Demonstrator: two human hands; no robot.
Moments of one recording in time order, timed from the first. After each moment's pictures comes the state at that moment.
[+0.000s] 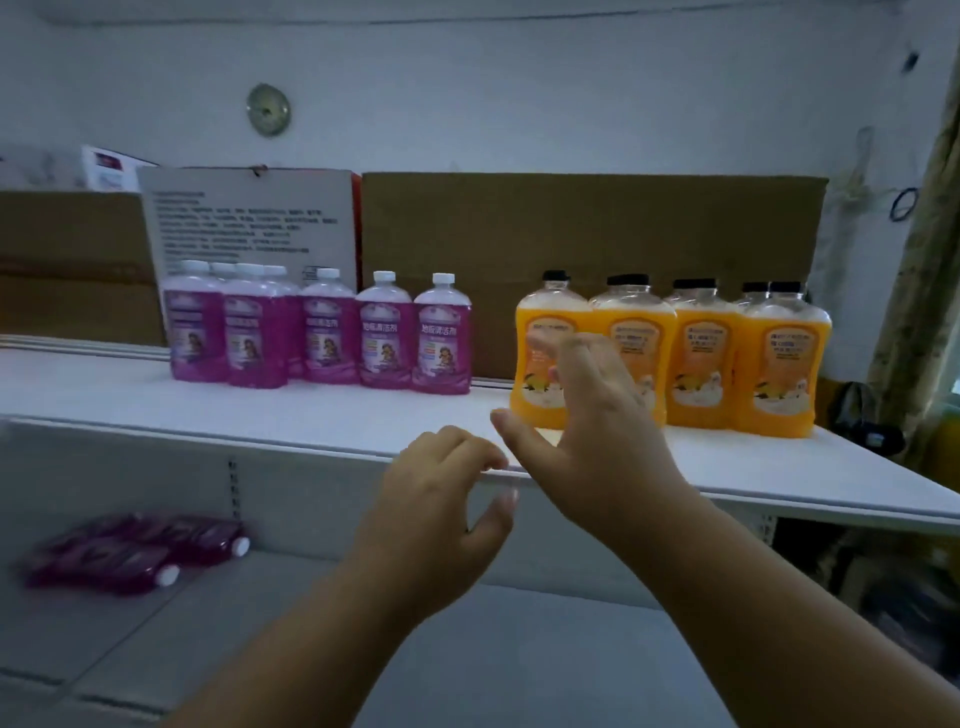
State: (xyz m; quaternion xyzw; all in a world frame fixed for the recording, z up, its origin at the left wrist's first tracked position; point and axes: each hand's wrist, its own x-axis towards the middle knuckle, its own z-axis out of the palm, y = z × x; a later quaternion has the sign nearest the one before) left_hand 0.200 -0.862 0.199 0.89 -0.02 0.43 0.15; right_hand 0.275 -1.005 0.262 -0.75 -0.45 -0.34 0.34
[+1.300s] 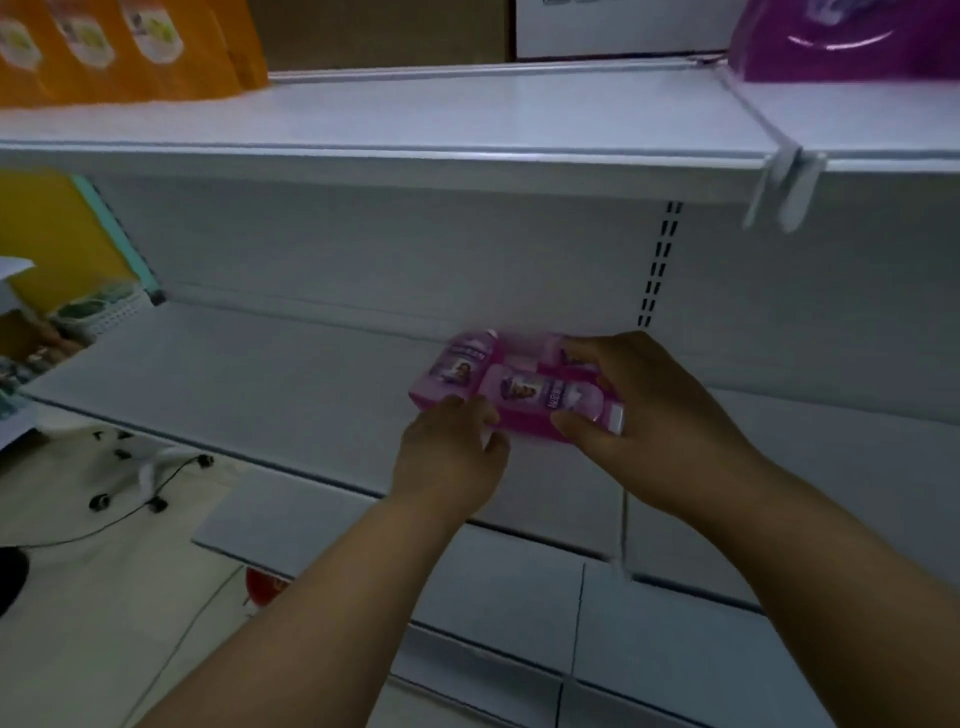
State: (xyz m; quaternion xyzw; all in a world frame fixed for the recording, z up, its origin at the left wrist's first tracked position) left_hand 0.030 -0.269 -0.023 0.93 0.26 0.21 0.17; right_hand 0.124 -0.447 0.060 -0.82 -0.47 0.00 0.34
